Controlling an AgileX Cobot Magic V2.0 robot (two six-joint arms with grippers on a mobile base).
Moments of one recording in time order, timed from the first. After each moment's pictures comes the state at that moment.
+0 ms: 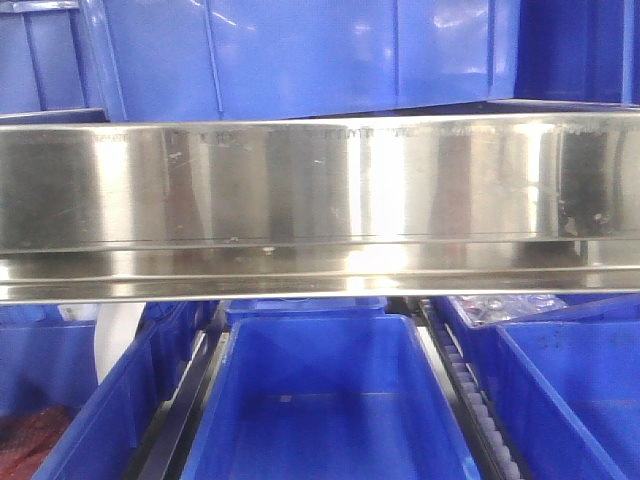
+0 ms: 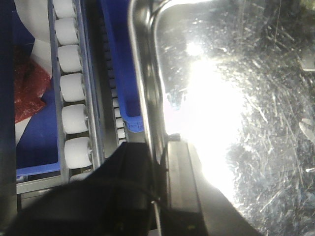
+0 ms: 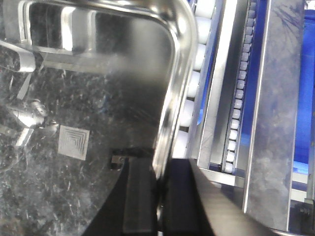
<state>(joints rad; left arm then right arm) -0.71 1.45 -1.60 0.22 1.23 -0.48 0.56 1.37 -1.54 -0.11 1.21 0.42</state>
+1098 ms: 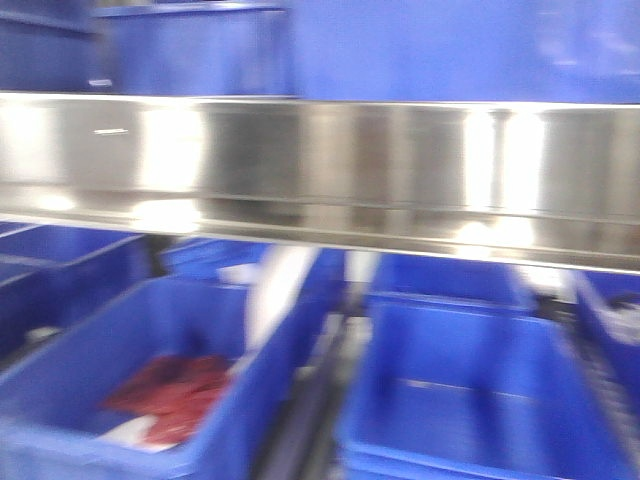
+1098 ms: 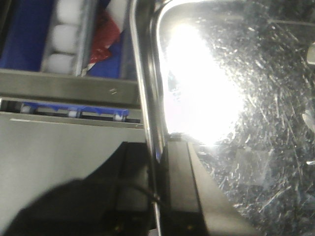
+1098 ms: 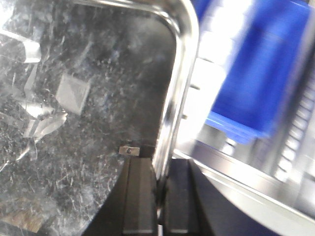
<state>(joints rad) -0.71 1.45 -1.60 0.23 1.23 -0.48 0.56 1.37 -1.54 -0.08 1.22 0.42</state>
